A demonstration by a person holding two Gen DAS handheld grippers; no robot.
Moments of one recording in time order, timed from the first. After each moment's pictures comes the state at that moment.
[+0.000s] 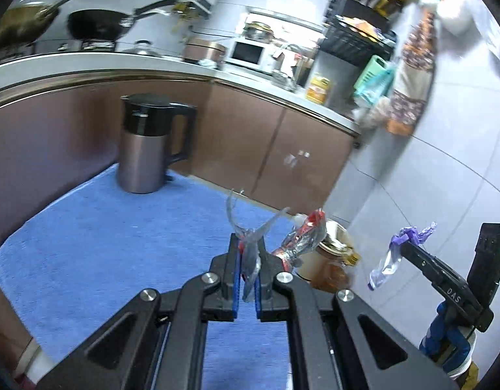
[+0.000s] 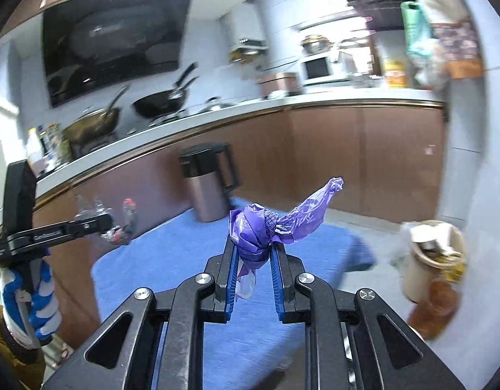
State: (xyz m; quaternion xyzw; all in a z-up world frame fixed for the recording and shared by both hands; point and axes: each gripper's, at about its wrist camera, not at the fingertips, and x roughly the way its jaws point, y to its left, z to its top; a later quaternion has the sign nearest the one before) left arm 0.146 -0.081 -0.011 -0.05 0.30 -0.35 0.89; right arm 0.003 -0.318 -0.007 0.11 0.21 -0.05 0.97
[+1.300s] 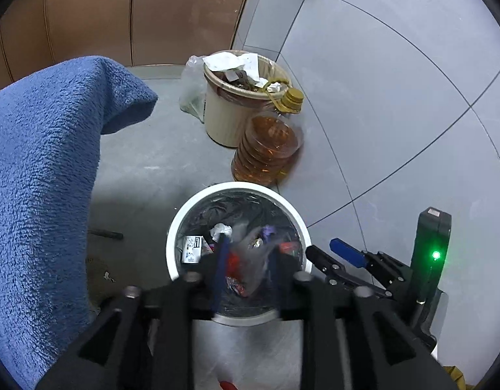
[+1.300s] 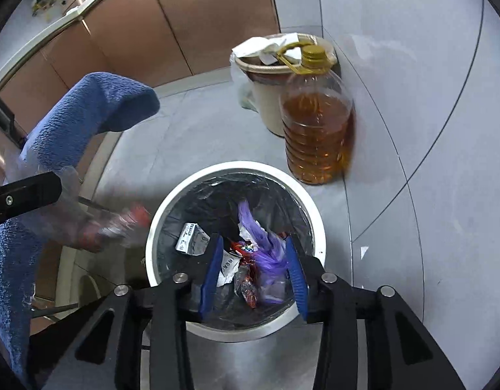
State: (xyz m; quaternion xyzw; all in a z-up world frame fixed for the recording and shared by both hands) left arm 0.115 -0.461 -0.244 0.15 0.51 -0.48 0.70; right arm -0.036 -0.539 -0.300 0.28 0.44 -0.30 0.80
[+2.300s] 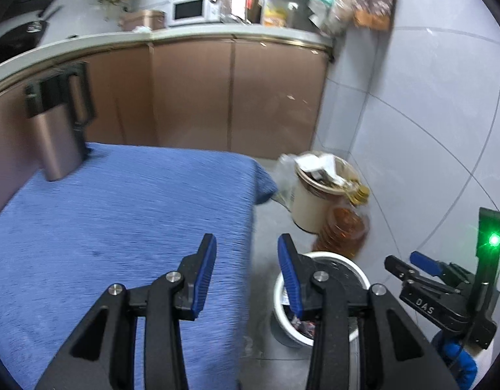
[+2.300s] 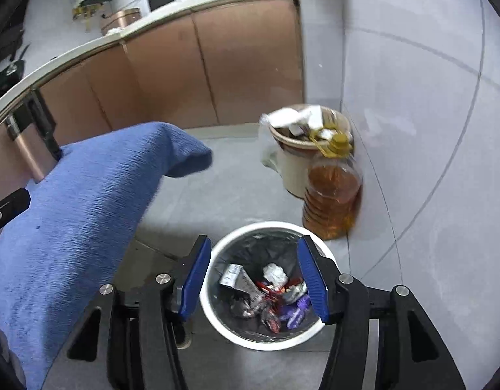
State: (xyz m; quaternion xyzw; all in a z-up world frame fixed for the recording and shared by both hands) left arm 0.120 -0.289 -0.135 0.09 0.32 -0.35 0.87; right arm -0.015 -0.459 -0.181 0.19 0.36 -0.30 0.86
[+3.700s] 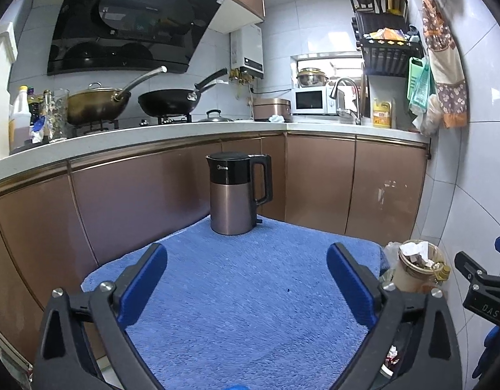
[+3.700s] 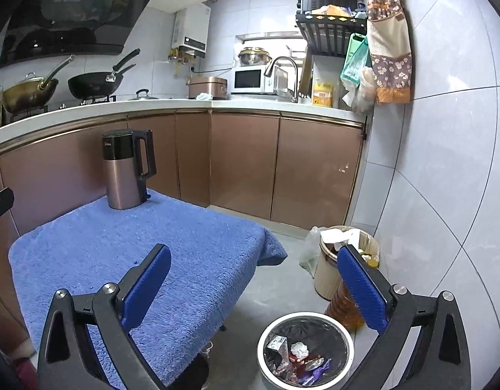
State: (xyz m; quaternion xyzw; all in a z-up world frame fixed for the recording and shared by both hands) left arm 0.056 -0.081 -0.032 0.03 0.15 -0.13 0.98; right arm -0.013 -0.286 -0.038 0.02 0.21 -0.25 0.95
